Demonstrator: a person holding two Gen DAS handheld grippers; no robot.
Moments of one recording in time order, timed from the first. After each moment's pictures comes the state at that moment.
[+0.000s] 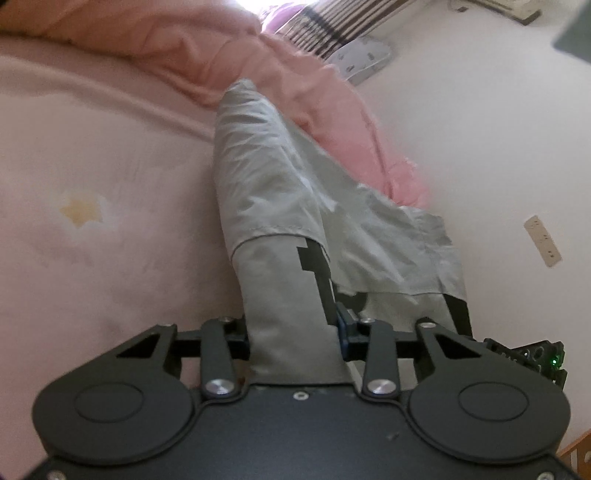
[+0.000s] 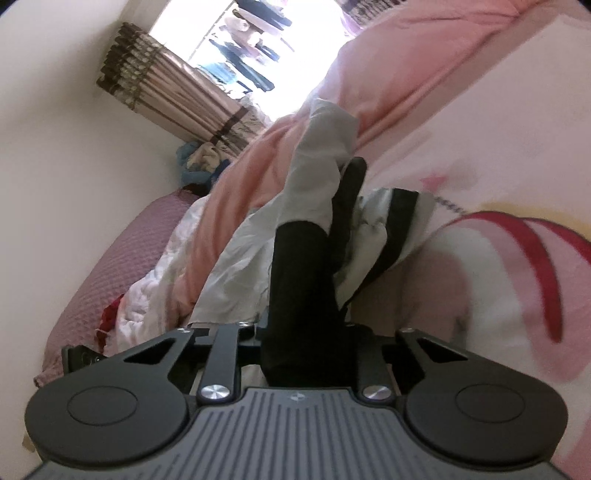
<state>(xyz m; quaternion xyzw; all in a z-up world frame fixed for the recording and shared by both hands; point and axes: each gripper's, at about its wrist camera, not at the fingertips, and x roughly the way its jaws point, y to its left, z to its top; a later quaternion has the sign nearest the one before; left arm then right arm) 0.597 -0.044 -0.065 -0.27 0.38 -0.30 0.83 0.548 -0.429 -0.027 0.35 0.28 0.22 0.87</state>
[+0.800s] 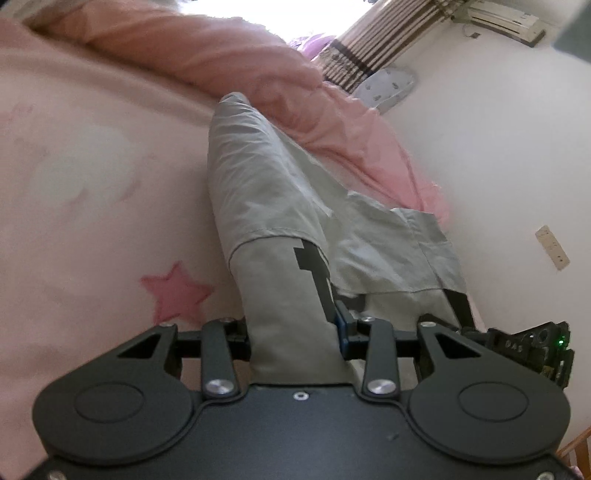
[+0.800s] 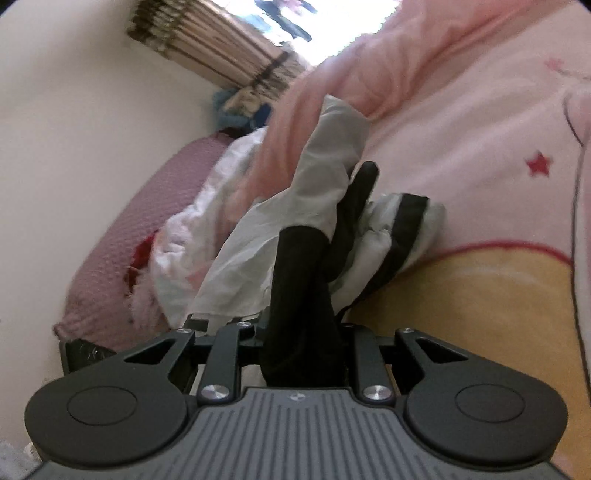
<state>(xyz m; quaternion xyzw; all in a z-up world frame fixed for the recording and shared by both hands) 0.487 0.146 -0.102 -0.26 0.36 -0.25 0.86 0.506 -0.283 -0.040 0.32 0.33 0.27 0.84</state>
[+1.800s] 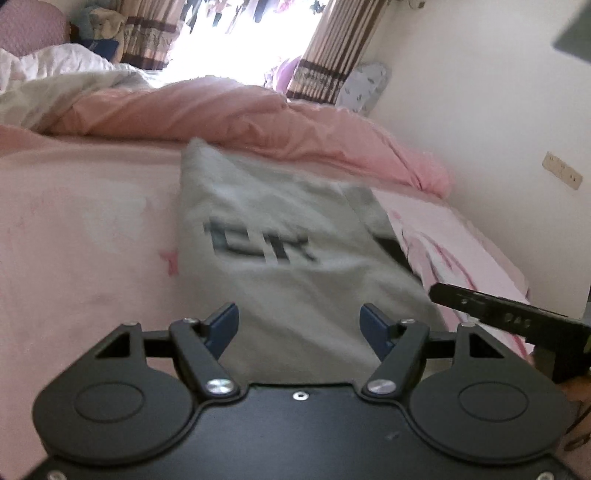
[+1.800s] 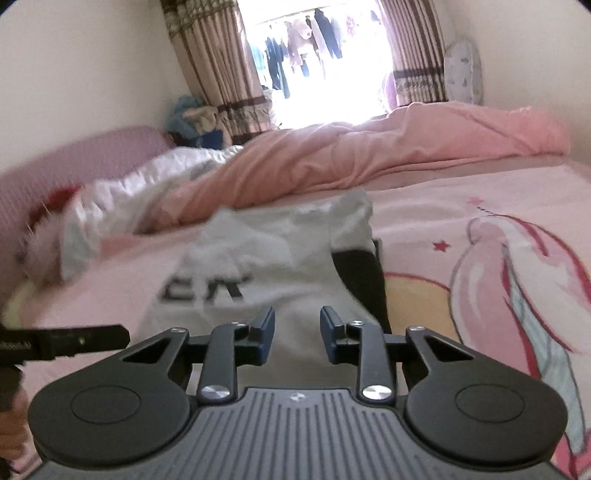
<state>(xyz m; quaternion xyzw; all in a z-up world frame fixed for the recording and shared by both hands) 0.335 0.101 -0.058 -0.11 0.30 -0.22 0.92 0.349 -0.197 0.006 0.07 0.24 0.10 0.96</state>
